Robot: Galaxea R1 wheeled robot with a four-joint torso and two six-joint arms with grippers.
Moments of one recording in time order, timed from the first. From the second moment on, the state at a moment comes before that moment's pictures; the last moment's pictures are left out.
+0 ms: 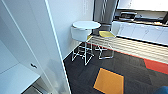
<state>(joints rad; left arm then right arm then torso) 1.44 3.05 -2.84 1.36 -0.12 -1.15 -1.53 3.10 -2.76 -0.27 0.13 0.27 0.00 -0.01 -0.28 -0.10</state>
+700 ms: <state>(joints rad) 1.44 3.06 -2.84 1.36 -0.12 -1.15 -1.53 3.11 -2.76 -0.27 0.13 0.27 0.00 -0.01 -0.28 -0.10</state>
